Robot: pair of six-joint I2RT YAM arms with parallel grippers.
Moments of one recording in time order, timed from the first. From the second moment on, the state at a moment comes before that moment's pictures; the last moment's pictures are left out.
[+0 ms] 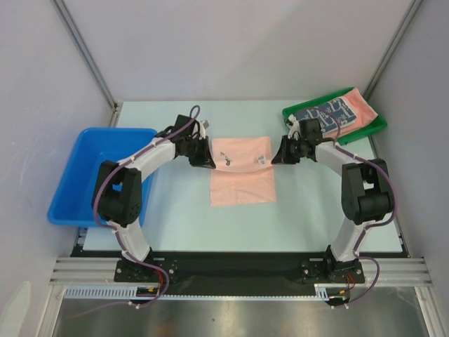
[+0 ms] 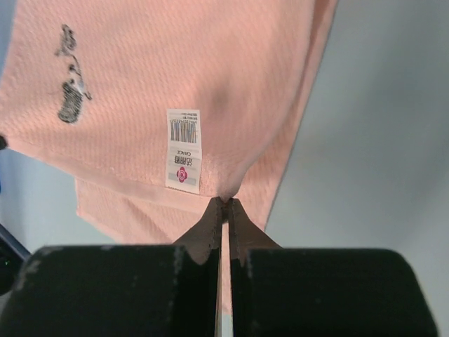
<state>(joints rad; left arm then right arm) -0.34 1.83 1.33 -0.51 0.41 -0.38 0.18 1.82 1.22 -0.26 -0.49 0.26</state>
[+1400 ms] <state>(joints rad) -0.48 1.50 0.90 -0.41 0.32 -0.51 0.25 1.41 0.77 -0.22 -0.48 0.37</state>
